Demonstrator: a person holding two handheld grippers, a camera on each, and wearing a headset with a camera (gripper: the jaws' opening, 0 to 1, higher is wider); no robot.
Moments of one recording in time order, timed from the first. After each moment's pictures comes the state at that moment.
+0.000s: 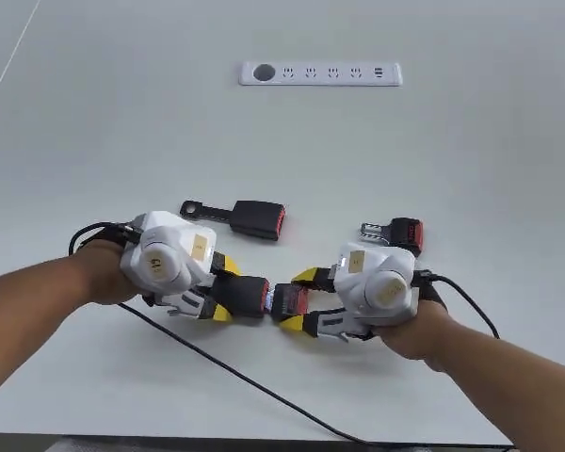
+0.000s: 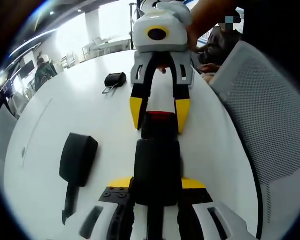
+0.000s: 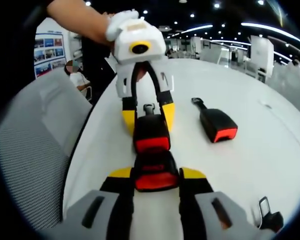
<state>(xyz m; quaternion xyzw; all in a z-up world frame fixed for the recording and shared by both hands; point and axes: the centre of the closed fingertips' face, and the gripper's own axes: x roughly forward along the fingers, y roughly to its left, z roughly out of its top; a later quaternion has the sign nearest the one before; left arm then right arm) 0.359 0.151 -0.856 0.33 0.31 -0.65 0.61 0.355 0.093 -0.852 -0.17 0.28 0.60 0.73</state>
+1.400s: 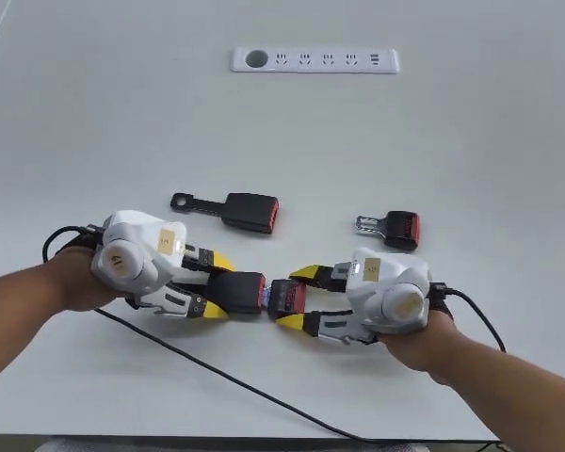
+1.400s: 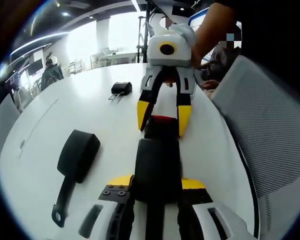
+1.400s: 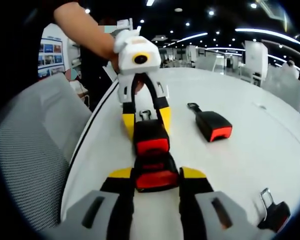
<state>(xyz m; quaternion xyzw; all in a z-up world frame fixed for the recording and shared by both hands) 0.357 0.144 -0.848 0.26 0.29 -0.66 0.64 0.353 0.089 -0.849 -0.15 0.25 0.60 0.75</state>
